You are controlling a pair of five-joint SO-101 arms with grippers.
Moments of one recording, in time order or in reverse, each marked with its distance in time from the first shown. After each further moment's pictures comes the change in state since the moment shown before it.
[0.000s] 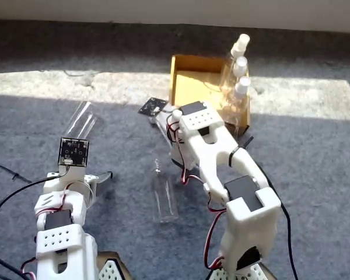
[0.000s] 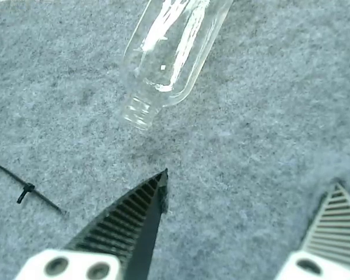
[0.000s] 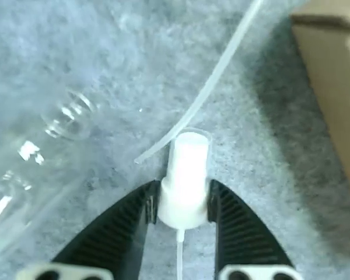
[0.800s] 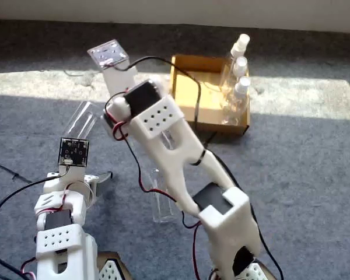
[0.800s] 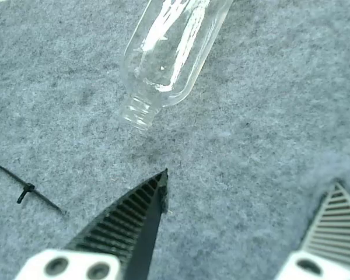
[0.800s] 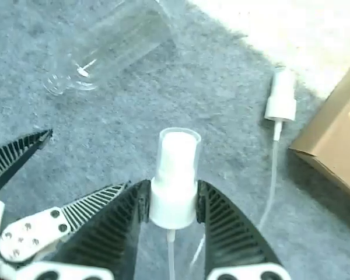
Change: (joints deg) left arm 0.0 0.0 0.0 0.0 0.0; right arm -19.1 8.9 -50.7 20.2 -42.2
